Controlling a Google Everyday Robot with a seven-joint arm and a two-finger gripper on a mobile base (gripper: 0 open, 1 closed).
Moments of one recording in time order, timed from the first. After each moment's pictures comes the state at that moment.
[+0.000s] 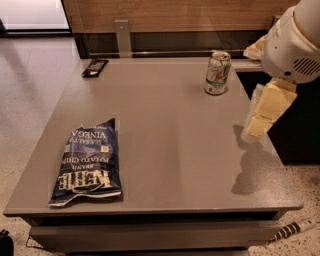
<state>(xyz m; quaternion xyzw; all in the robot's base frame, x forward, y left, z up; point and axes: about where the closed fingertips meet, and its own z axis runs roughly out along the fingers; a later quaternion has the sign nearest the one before) 0.464 -0.168 0.975 -0.62 0.75 -0.01 0.21</state>
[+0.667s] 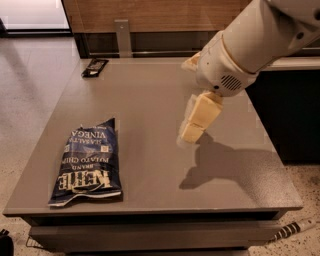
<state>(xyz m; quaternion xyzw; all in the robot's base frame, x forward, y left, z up) 0.478 -0.056 0.944 -0.66 0.70 0.10 0.27</state>
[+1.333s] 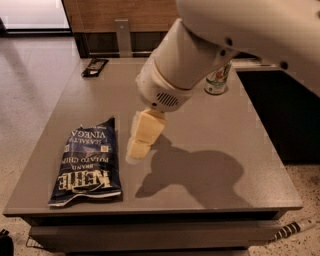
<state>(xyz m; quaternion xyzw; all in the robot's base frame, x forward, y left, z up) 0.463 0.039 0.922 -0.68 0.68 0.11 0.26</state>
